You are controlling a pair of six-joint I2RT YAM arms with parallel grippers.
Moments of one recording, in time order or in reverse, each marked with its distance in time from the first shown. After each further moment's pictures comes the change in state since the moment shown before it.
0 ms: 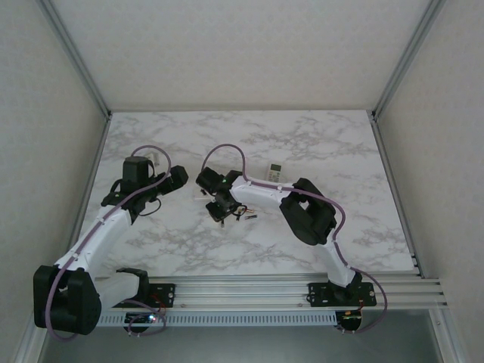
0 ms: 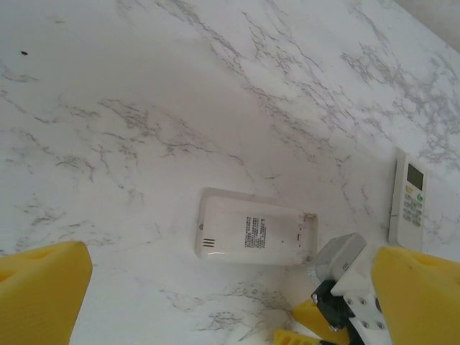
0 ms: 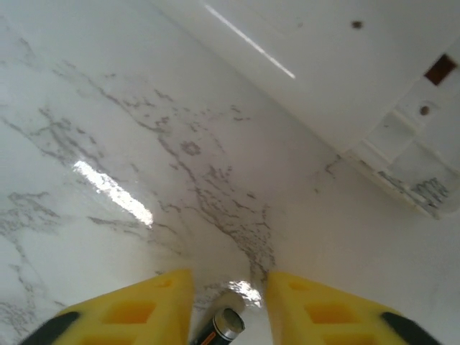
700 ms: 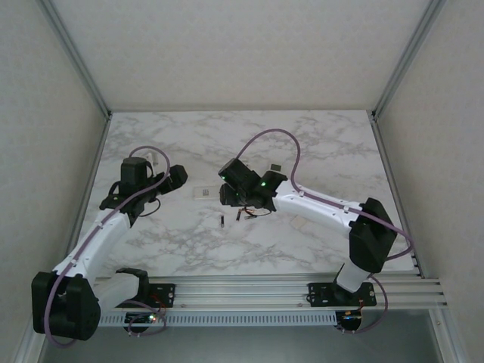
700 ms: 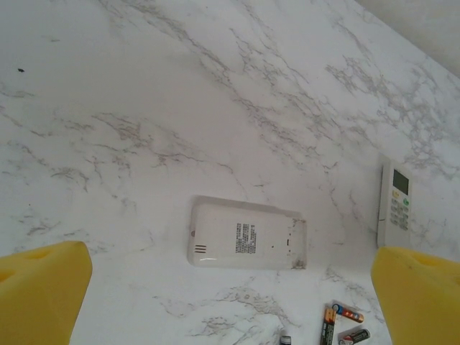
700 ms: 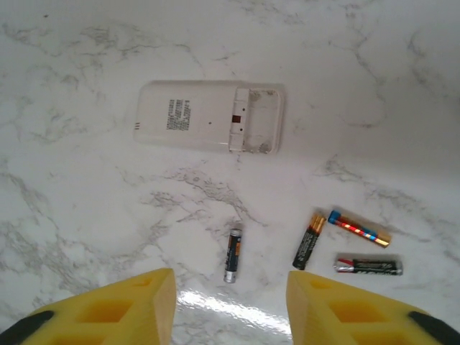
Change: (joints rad) left arm 0.000 -0.038 -0.019 0.025 0.005 0.000; right arm 0.010 -0.491 -0.290 0.128 0.160 0.578
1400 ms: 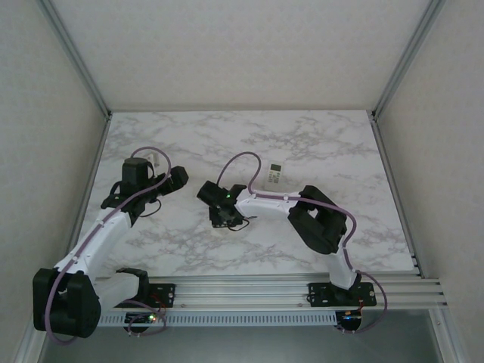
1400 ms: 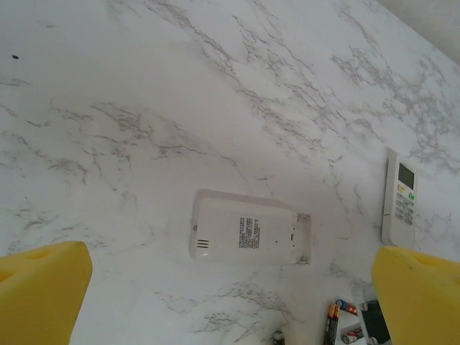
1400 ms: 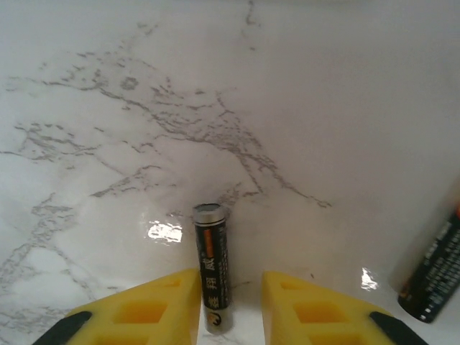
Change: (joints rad) left arm -0.001 0.018 -0.002 0.002 0.010 0.000; right arm 0.063 0.371 0.085 0.008 -0.099 0.041
